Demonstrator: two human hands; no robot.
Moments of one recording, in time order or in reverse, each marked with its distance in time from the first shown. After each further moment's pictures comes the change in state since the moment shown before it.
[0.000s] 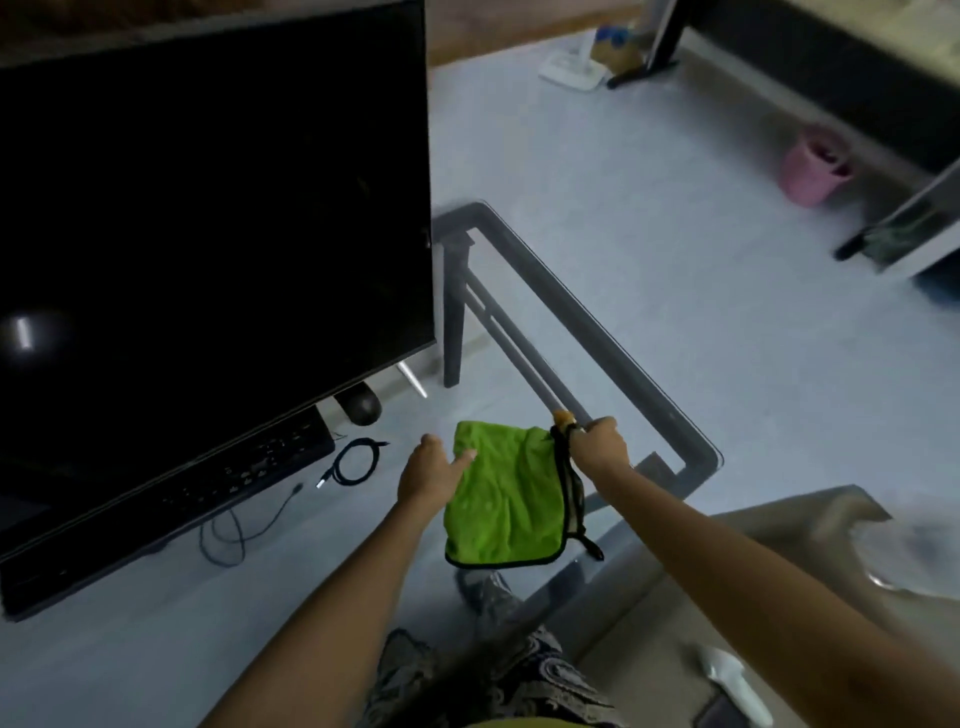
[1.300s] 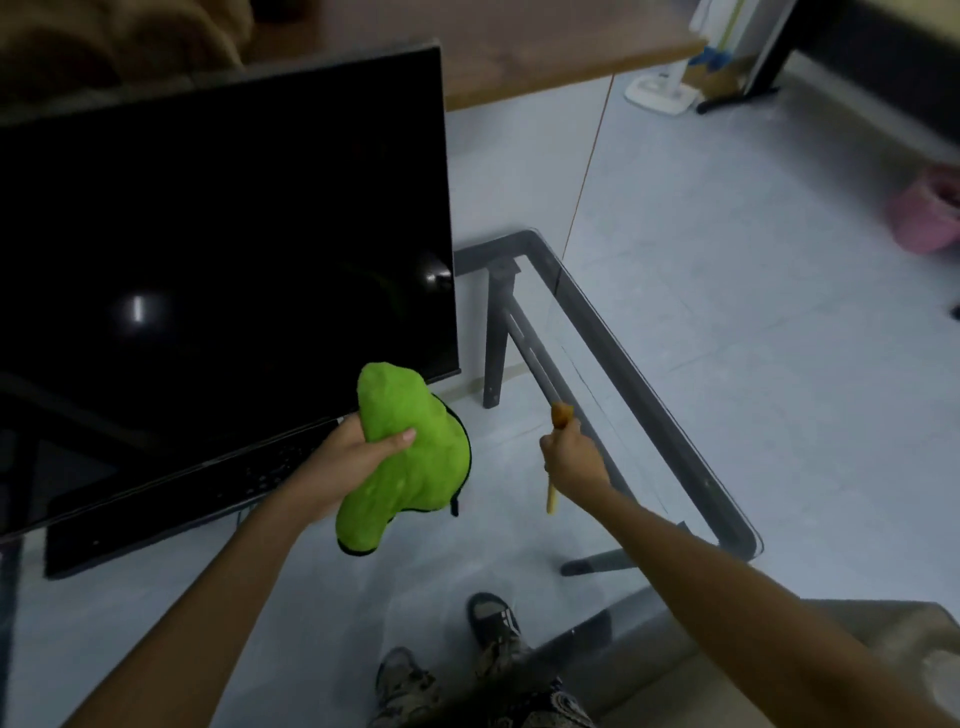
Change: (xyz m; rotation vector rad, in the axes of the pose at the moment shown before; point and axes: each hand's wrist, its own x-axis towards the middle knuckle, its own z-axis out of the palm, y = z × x) left_hand -0.063 0.048 -0.139 -0.708 -0.068 0.018; right_hand 0.032 -0.055 0.023 -0.227 -0.204 -0.312
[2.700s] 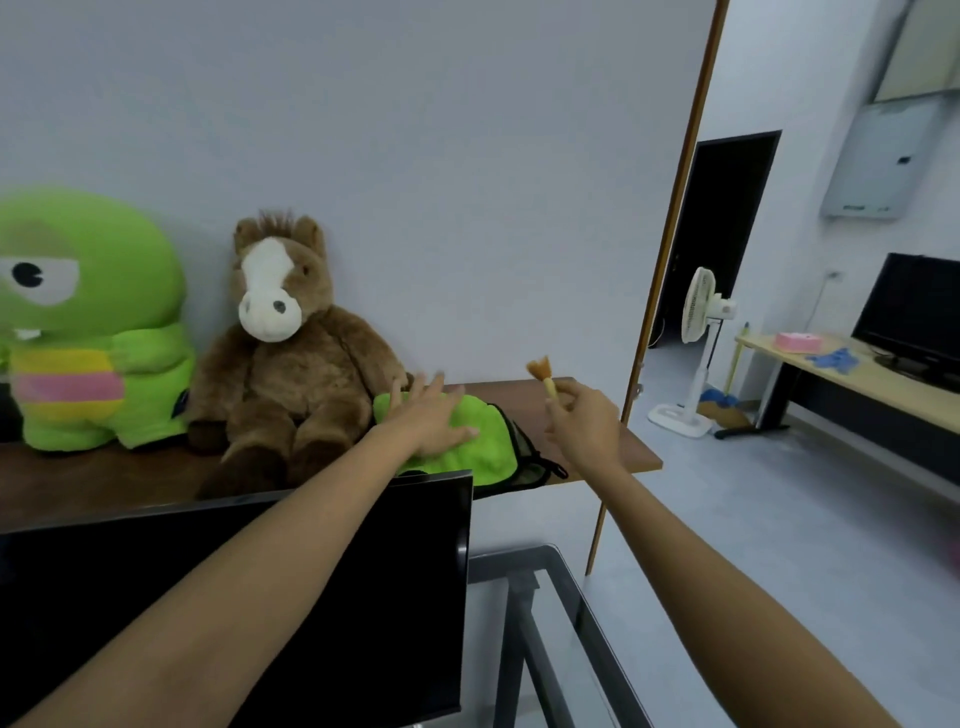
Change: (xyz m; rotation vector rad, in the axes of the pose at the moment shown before) left_hand 0.088 0.335 -0.034 1.353 0.546 0.384; right_hand 0.012 -0.325 -0.266 0.261 0.541 -0.833
